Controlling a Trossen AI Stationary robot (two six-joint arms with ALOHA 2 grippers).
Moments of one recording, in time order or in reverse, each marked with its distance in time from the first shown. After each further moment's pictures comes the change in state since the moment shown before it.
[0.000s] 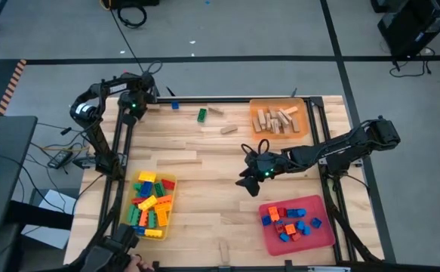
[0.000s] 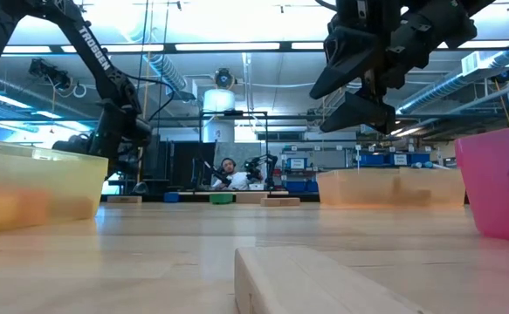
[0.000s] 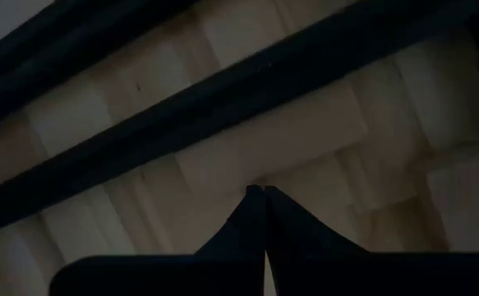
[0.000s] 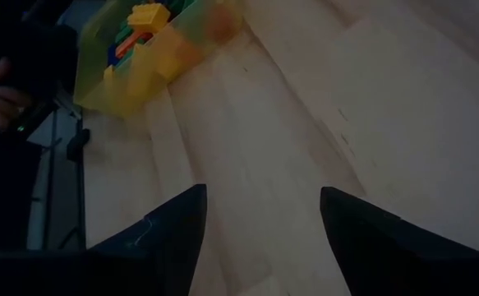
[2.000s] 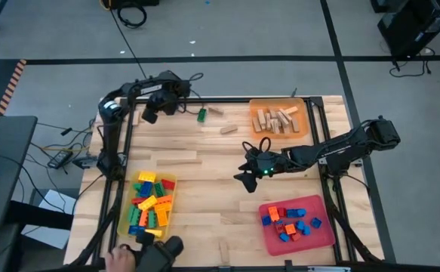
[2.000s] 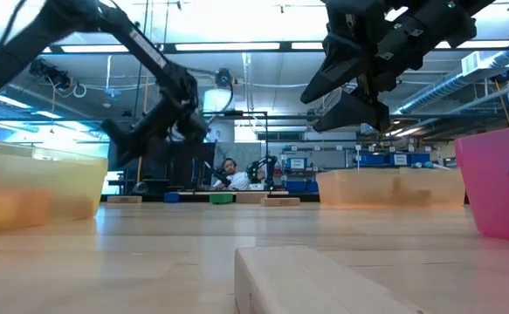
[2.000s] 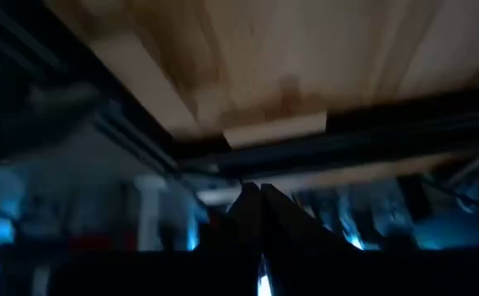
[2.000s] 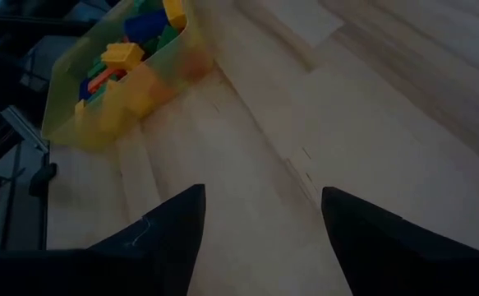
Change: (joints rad) left arm -0.396 0.226 0.399 -0.469 -0.442 2.461; right arm -0.001 0.000 0.000 0.016 0.131 -0.027
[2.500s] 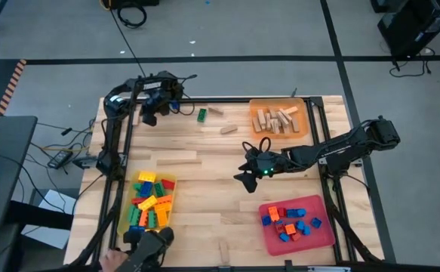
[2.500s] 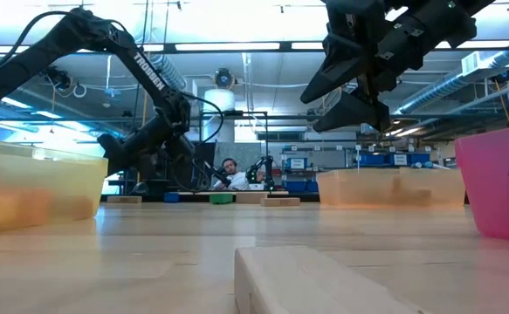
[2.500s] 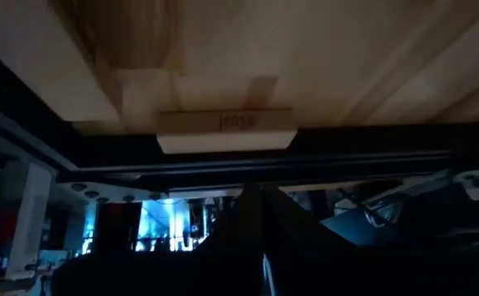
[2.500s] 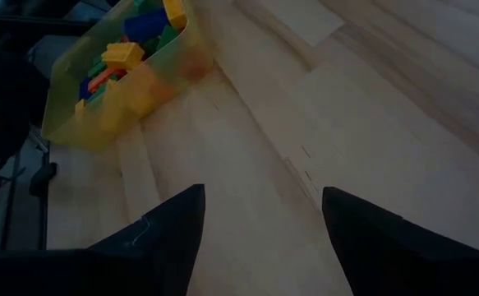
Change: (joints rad) left arm 0.114 0.136 -0.001 -0.082 0.072 -0.272; right arm 0.000 0.000 0.000 0.000 0.000 0.000
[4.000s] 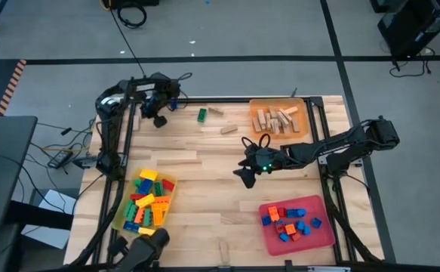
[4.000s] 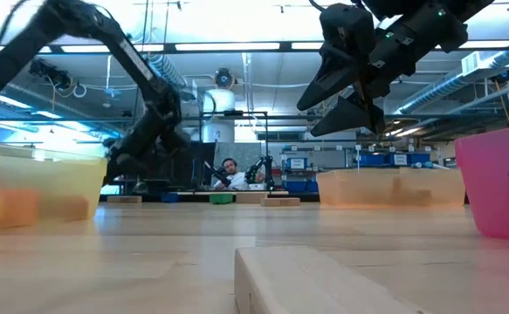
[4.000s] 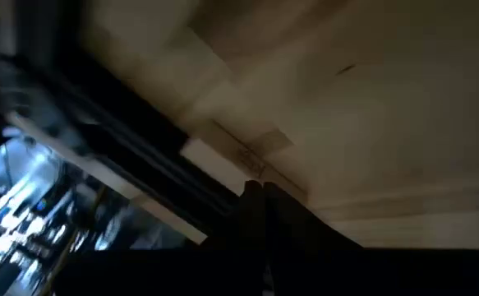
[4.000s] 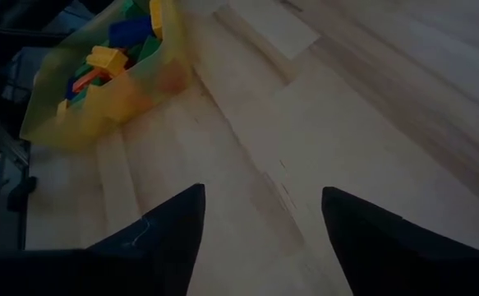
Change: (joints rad) left arm 0.026 -0.100 -0.133 0.196 0.096 -0.658; right arm -0.046 0.006 0.000 0.000 0.003 -0.022
